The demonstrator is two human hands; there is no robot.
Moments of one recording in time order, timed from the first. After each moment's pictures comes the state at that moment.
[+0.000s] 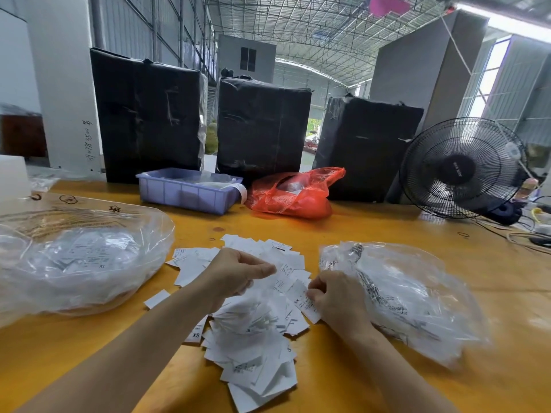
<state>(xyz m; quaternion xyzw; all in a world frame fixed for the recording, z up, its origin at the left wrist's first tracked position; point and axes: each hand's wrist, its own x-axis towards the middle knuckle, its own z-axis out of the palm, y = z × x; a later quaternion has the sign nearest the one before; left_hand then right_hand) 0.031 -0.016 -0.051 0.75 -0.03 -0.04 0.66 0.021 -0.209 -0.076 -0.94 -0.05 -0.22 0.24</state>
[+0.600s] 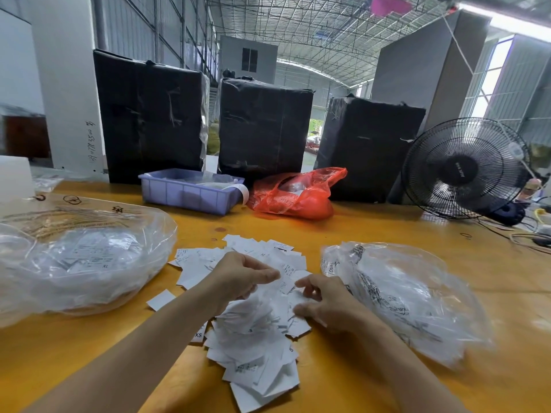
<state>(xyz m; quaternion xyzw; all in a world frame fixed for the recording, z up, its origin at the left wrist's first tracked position) 0.032 -0.019 -0.056 0.76 -0.04 -0.04 0.65 0.038 -0.218 -0.083 -0.94 -0.11 0.02 0.33</state>
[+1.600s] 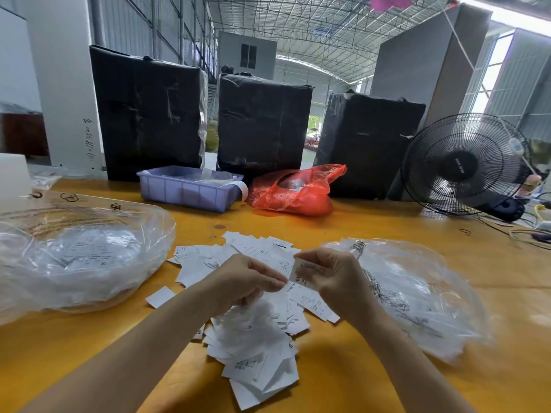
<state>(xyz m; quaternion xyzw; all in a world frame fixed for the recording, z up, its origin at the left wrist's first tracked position) 0.026 -0.022 -0.056 0.78 -0.07 -0.12 0.62 0.002 -0.204 -0.047 -0.85 -0.18 -0.20 0.45</state>
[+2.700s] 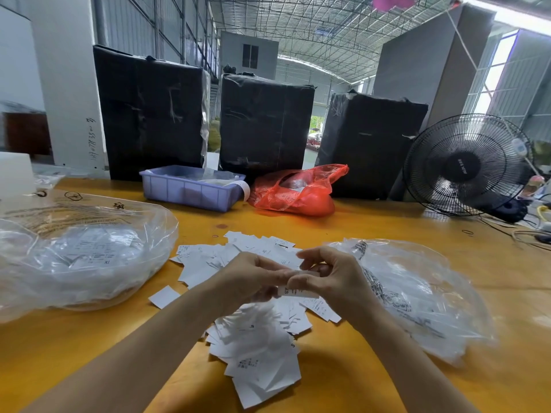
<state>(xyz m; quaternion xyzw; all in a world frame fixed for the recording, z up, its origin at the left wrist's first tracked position) 0.012 -0.030 -0.045 0.71 -0.10 -0.14 0.68 -0.004 -0.200 -0.043 -0.83 -0.17 -0.13 0.52</state>
